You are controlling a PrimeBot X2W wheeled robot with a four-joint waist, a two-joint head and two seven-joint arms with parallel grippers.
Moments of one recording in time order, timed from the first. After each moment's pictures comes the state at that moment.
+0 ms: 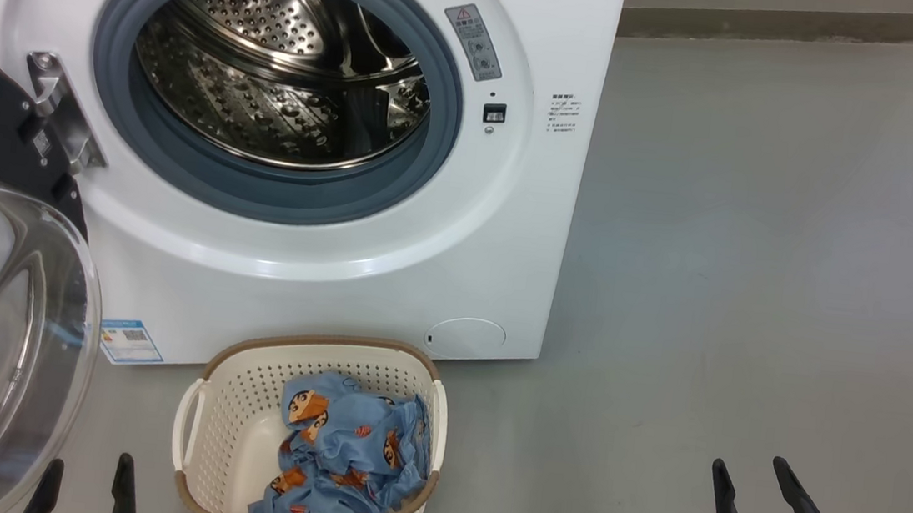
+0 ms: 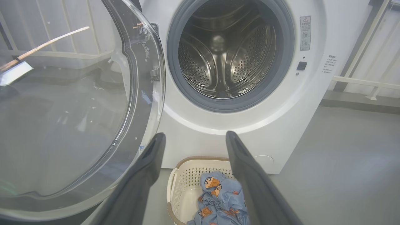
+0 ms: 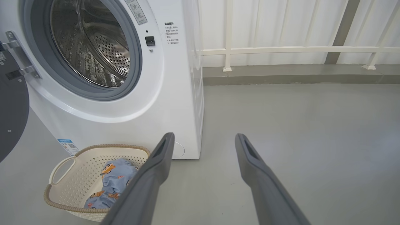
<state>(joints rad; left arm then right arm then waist) 0.19 0.05 0.10 0.06 -0.23 -0.13 -0.26 0.05 -0.05 -0.08 0.22 0.10 0.13 -0.25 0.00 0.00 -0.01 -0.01</state>
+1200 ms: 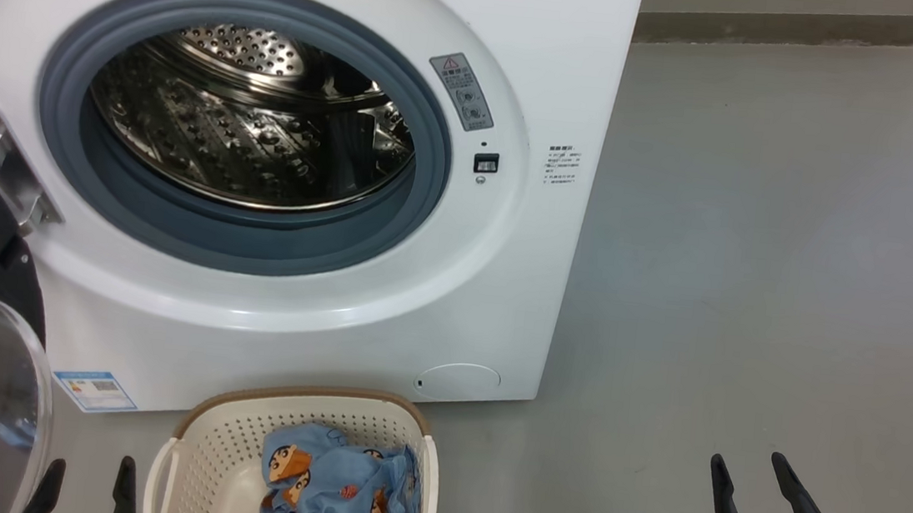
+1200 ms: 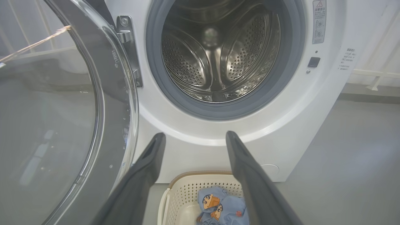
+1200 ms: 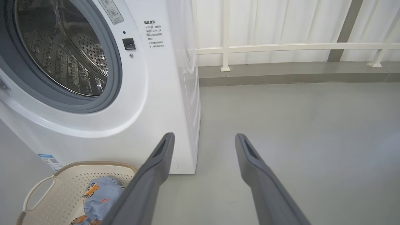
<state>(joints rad) 0.19 0.05 0.12 0.07 -0.19 -0.13 -0.26 0.04 -0.05 -0.08 0.22 0.10 0.13 -0.25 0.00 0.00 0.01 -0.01</state>
